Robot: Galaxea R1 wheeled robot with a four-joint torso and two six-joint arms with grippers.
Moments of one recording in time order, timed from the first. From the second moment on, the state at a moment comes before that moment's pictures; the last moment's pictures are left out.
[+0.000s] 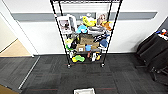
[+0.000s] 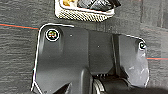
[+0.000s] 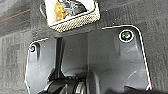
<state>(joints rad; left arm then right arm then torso) 1.24 2.85 -2.47 0.14 -0.08 -0.25 -1.30 2.88 -2.49 -0.01 0.19 0.03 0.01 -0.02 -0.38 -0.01</state>
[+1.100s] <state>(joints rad) 1.27 2.86 -2.50 0.06 -0.06 -0.26 -1.33 2.91 -2.50 -0.01 0.19 0.03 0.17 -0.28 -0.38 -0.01</state>
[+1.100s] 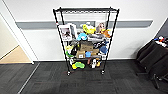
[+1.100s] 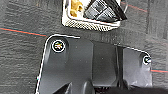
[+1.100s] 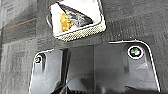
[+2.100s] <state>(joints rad) 1.21 2.85 -2.51 0.05 -0.06 -0.26 -1.25 2.92 -2.52 -0.01 0.18 0.03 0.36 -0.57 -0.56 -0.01</state>
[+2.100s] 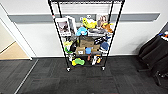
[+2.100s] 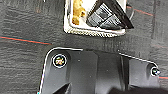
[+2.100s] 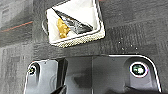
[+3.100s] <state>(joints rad) 1.22 2.86 -2.49 0.04 -0.04 -0.26 -1.26 2.92 -2.52 -0.01 0.16 0.04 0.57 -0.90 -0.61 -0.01</state>
